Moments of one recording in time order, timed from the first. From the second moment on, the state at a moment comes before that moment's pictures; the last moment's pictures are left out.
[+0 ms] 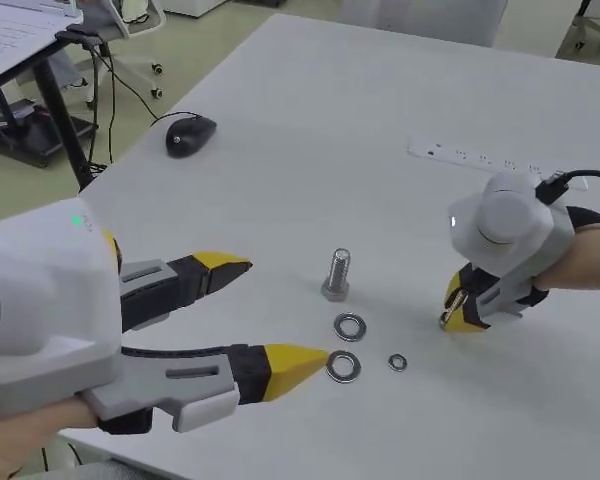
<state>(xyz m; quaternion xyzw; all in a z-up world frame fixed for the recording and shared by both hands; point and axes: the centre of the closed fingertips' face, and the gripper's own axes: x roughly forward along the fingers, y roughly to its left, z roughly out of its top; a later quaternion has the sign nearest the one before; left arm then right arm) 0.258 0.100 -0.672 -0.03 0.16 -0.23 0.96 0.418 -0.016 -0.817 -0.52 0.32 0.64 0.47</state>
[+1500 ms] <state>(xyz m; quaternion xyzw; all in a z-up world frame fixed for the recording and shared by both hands) 0.243 0.097 -0.656 -0.01 0.15 -0.23 0.96 0.340 0.008 -0.807 -0.48 0.31 0.68 0.46</state>
